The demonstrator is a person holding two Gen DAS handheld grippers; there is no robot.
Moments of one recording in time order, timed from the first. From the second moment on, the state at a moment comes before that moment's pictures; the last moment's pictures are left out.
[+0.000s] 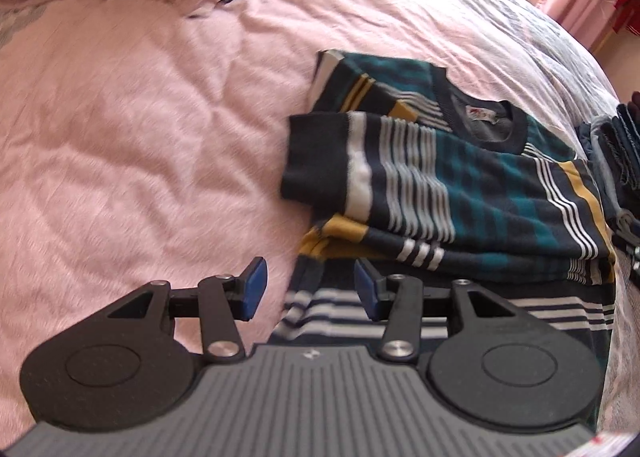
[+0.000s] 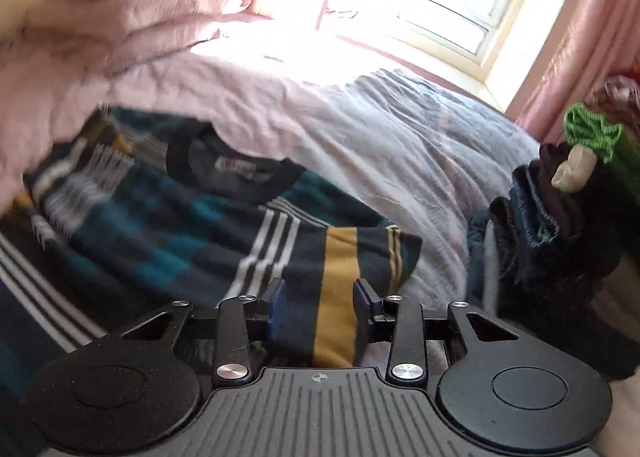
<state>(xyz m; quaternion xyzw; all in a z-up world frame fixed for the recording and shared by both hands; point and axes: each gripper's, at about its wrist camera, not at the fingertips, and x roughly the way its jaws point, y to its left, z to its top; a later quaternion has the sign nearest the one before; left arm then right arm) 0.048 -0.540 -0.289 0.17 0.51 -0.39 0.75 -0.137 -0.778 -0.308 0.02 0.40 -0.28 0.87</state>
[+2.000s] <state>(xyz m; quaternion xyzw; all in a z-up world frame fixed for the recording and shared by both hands) -0.048 -0.516 -0.337 0.30 0.44 -0.49 0.69 -0.211 -0.678 -0.337 0.15 0.53 -0.32 0.77</state>
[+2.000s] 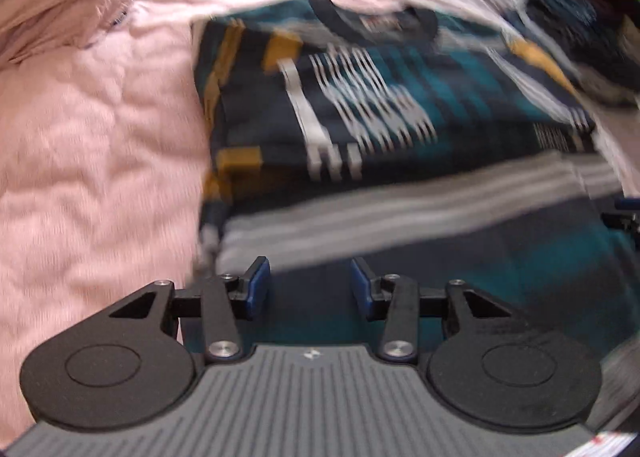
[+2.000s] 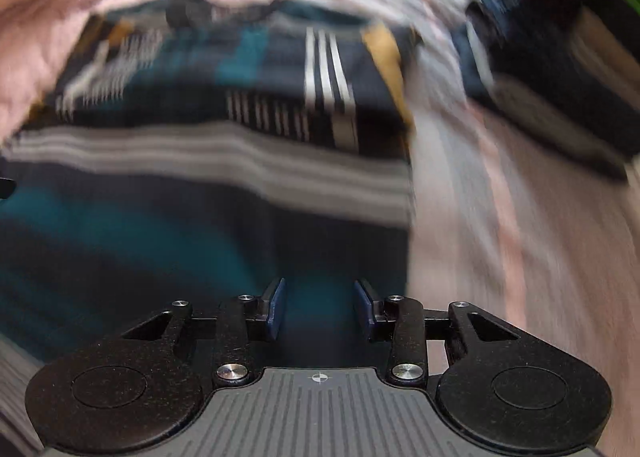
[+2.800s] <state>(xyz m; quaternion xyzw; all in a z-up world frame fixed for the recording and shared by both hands) -0.192 -0.309 -0.192 0.26 0.48 -0.41 0.73 -0.358 -0.551 -0.188 0.27 0.46 -0.23 0.82</state>
